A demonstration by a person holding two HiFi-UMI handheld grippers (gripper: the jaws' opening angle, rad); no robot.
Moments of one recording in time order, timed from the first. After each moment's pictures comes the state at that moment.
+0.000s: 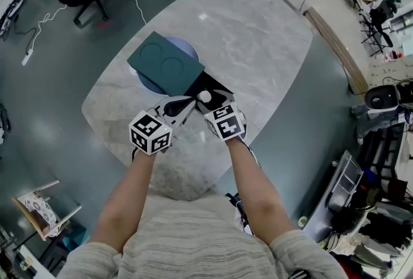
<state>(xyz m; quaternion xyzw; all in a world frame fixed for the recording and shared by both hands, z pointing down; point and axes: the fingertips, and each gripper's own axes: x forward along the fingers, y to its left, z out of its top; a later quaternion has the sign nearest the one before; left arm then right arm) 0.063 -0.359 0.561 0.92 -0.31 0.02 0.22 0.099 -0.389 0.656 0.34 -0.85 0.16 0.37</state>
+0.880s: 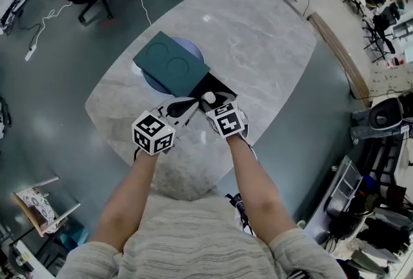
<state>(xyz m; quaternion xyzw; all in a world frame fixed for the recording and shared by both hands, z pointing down) 0.058 -0.355 0.558 0.92 -0.32 0.02 0.22 0.096 -0.392 0.671 0.34 -0.83 0.17 0.40</state>
